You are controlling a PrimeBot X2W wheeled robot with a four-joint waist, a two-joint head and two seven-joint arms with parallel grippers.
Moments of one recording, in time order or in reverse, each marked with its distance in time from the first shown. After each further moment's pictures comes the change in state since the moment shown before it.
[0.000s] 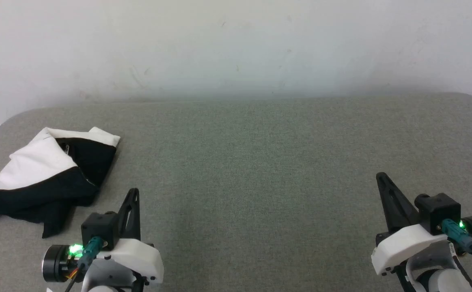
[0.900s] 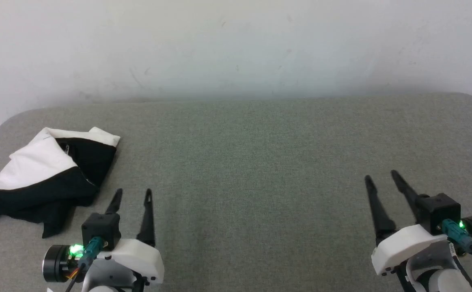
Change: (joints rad) left arm 0.000 0.000 -0.002 0.001 0.000 0.001 0.000; right arm 0.000 -0.001 0.000 0.002 0.000 0.000 0.000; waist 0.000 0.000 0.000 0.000
